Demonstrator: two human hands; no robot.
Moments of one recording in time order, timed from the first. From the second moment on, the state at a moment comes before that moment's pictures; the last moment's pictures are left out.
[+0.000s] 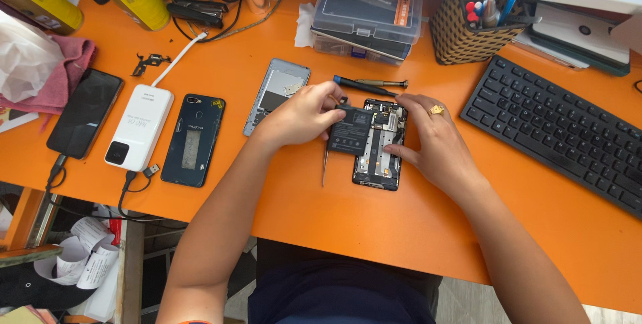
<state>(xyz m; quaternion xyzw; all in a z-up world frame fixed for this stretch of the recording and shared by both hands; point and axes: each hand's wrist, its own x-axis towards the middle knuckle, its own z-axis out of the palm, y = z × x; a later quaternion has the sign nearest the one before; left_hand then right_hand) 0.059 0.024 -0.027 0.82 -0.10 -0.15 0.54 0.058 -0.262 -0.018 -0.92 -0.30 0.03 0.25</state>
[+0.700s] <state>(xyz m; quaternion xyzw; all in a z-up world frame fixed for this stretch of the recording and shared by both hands) -0.001 0.007 0.023 0.97 -0.09 -0.10 0.20 0.053 -0.265 -0.022 -0.94 -0.30 0.02 0.18</state>
